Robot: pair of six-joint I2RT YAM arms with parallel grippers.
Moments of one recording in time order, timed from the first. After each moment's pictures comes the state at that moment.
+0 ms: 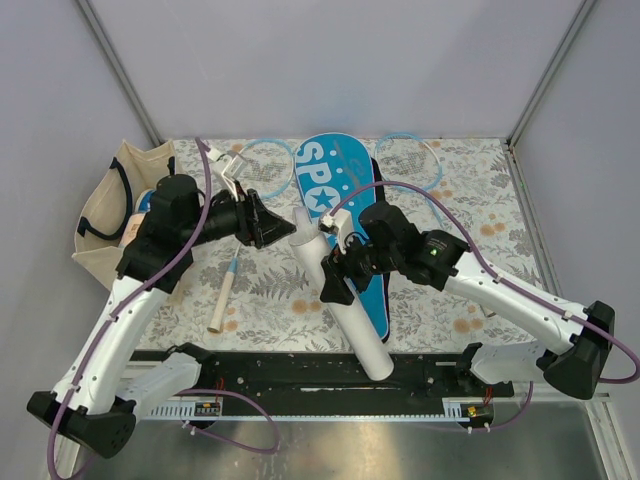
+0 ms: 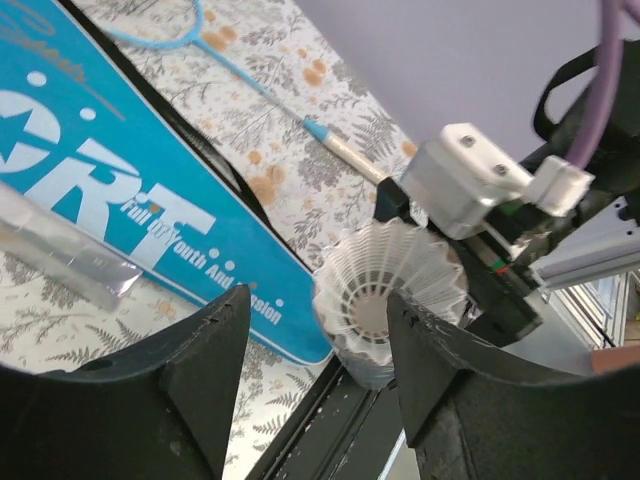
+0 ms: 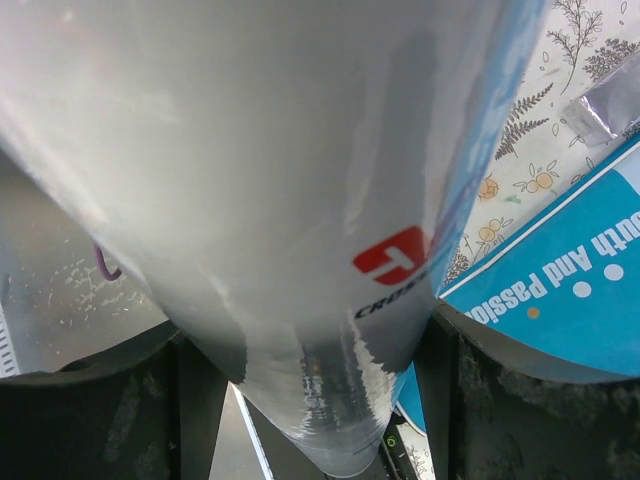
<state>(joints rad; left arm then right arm) -0.39 0.95 1.17 -0.48 0.65 -0.41 0.92 1.26 1.21 -0.61 -0.41 0.14</state>
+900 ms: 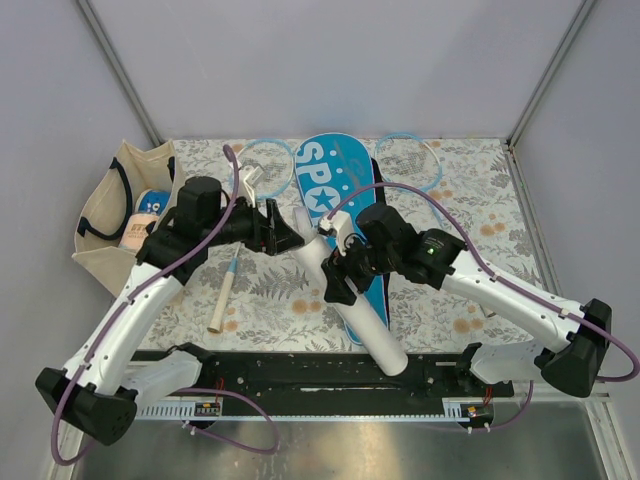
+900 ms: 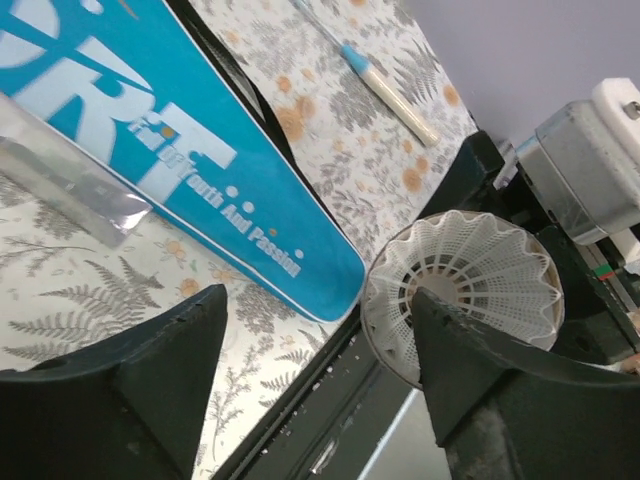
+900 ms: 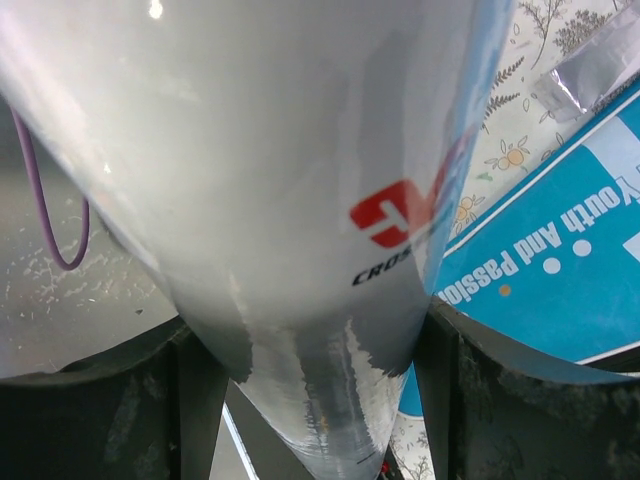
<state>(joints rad) -0.42 1.04 1.12 -0.57 0.61 -0.37 0.92 1.28 1.22 -0.67 -0.35 0.09</state>
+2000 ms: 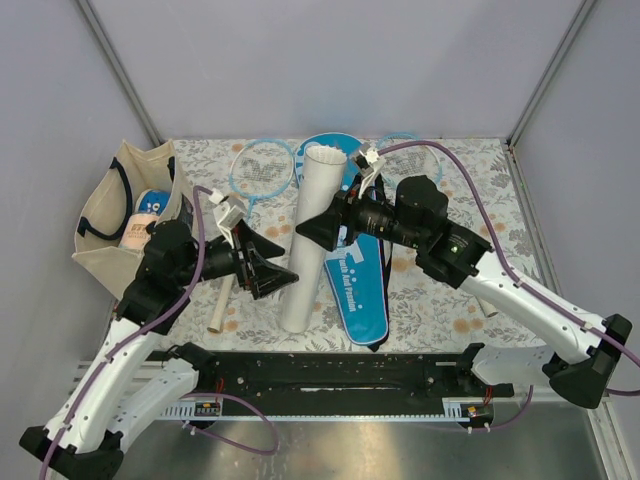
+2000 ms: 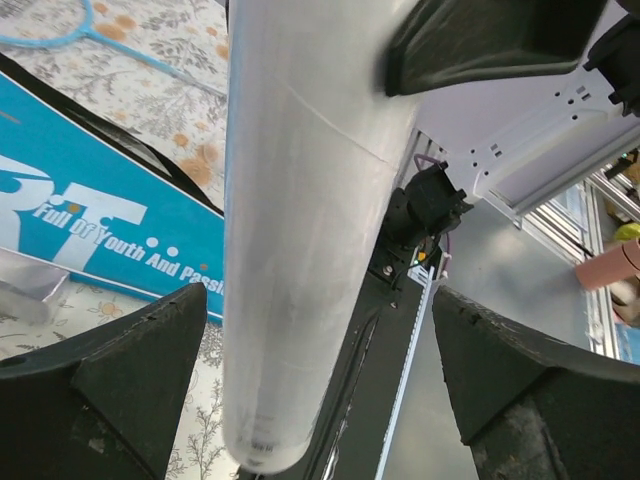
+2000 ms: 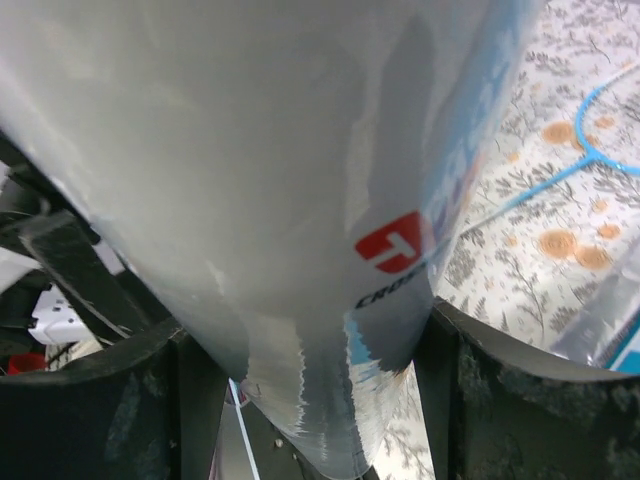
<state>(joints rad) -0.45 0.68 0.88 -0.36 0.75 -0.36 0.88 1.21 1.29 -0.16 -0.27 0.46</state>
